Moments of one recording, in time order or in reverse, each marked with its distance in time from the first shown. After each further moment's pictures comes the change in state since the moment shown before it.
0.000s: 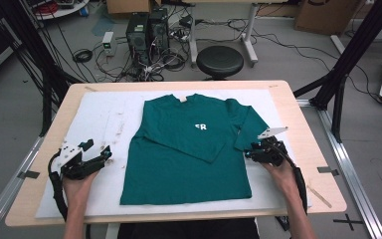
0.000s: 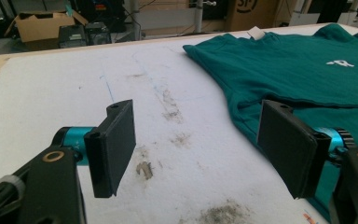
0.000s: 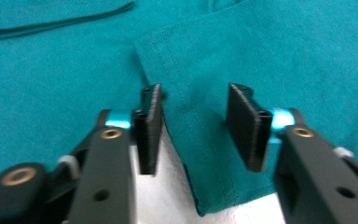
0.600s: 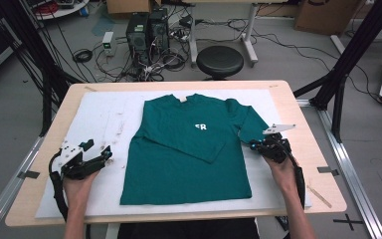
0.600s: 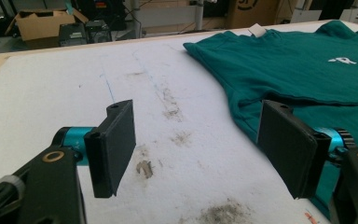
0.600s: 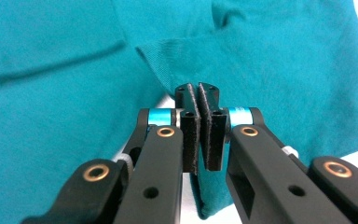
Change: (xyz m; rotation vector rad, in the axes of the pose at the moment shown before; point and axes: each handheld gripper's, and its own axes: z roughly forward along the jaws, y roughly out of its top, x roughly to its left) left arm 0.000 0.000 0.001 0.012 0.006 0.001; right arm -0.002 0.007 -0.017 -0.082 -0.030 0.080
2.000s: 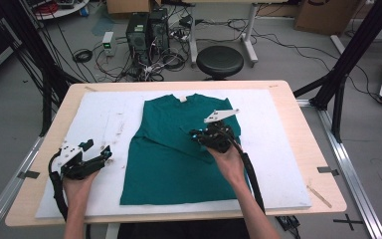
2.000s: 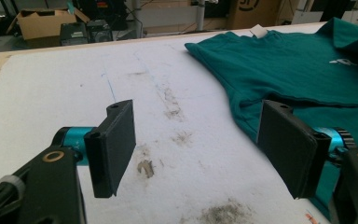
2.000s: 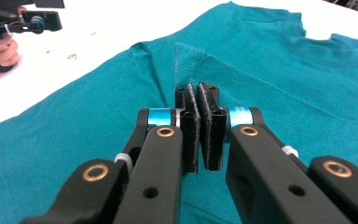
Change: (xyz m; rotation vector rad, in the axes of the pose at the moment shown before) left arm 0.000 0.000 0.000 -0.001 0.004 -0.010; right arm 0.136 0.107 0.034 -0.128 0.268 -0.108
